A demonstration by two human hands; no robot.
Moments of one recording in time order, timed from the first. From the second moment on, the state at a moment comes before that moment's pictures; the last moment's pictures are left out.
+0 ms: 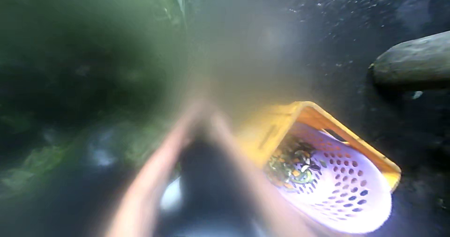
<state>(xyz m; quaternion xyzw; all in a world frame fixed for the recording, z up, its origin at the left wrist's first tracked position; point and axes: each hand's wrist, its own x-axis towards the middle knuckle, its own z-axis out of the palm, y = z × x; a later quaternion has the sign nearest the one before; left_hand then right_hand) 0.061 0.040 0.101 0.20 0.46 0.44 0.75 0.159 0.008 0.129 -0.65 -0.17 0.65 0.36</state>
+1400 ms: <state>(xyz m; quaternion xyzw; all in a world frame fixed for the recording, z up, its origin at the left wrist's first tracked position) 0.062 0.017 0.044 0.31 0.66 0.23 0.64 0.197 0.042 0.045 -0.72 -0.60 0.28 0.23</state>
